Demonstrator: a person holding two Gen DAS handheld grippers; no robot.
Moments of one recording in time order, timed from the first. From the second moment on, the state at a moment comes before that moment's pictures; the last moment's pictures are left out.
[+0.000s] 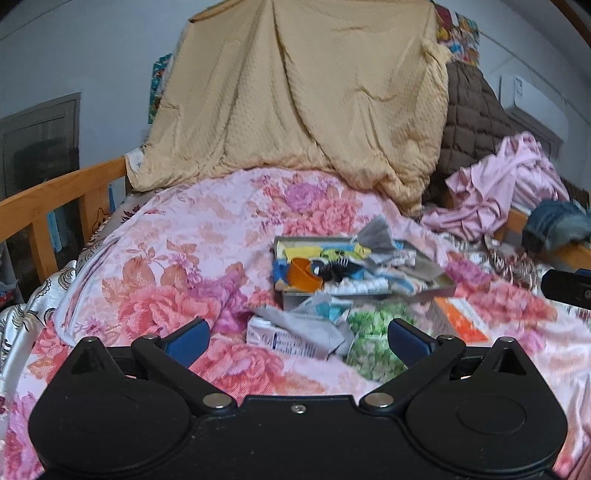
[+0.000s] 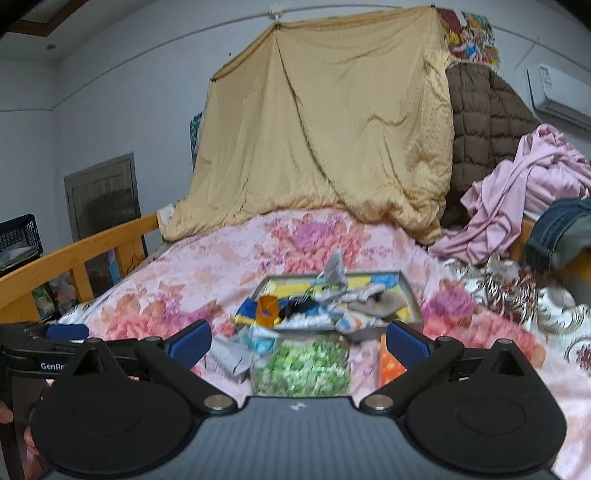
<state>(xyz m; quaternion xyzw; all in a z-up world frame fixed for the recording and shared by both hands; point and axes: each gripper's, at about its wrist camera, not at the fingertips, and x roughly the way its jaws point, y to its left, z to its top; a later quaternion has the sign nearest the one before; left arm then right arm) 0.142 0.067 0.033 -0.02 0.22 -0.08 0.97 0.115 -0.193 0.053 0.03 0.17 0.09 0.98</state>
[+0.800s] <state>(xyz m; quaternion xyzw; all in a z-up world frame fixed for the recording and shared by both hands) 0.149 0.105 0.048 0.08 0.28 -0.08 0.95 0.186 -0.108 0.131 -0.09 0.37 0.13 0.91</state>
